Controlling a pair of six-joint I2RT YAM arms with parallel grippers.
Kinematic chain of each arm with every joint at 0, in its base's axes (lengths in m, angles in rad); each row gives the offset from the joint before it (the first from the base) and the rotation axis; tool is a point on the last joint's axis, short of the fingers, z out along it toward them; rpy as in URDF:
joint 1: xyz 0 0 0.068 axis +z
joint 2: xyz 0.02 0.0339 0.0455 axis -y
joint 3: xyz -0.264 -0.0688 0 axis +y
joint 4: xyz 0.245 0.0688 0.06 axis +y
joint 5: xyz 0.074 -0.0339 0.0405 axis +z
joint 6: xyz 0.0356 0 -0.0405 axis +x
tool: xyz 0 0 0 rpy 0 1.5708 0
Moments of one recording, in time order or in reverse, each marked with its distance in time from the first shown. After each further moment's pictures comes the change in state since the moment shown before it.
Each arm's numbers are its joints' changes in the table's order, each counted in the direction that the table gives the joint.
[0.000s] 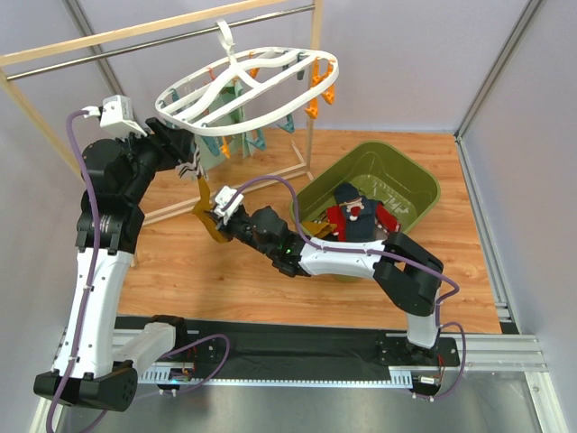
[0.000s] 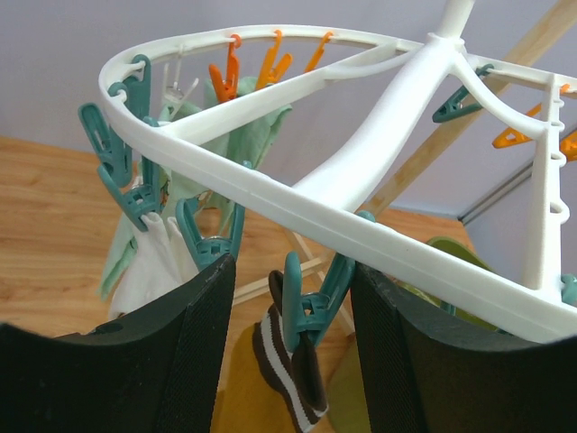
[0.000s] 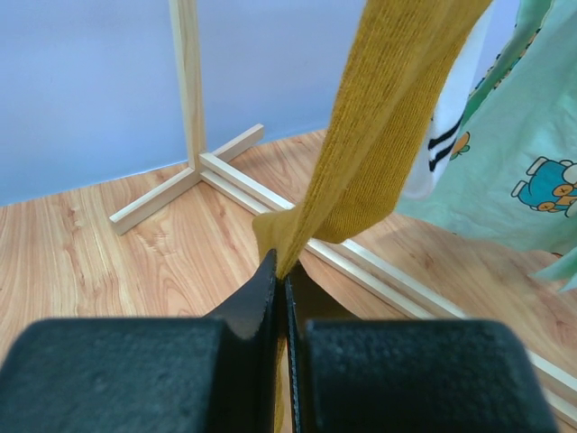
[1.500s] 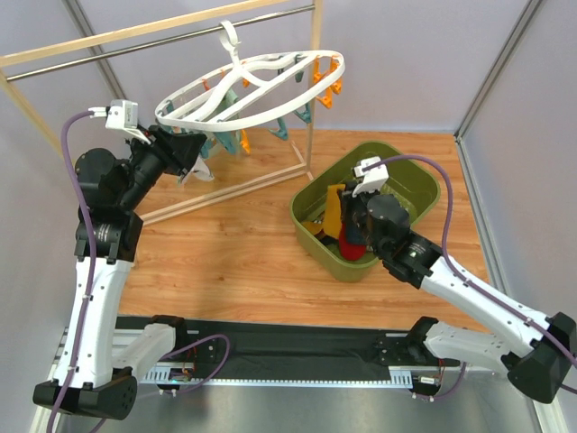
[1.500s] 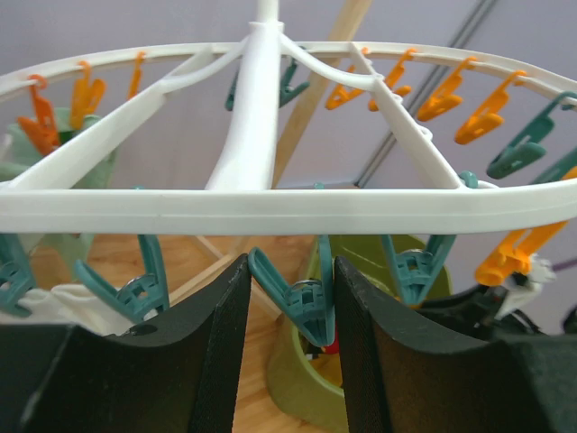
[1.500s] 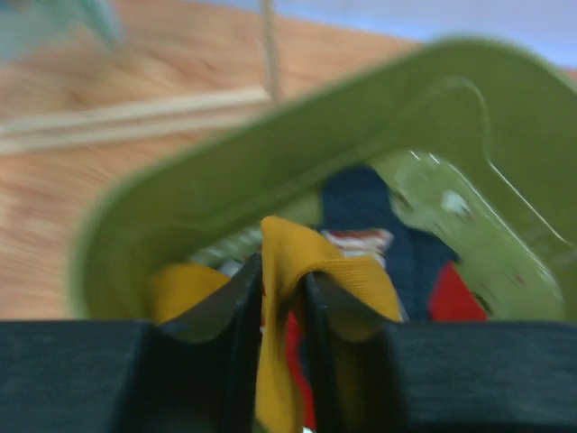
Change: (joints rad) left arm -0.004 0.052 0.052 -0.129 -0.288 -0.036; right arm -0.351 0.871 0.423 0.716 -0.349 0.277
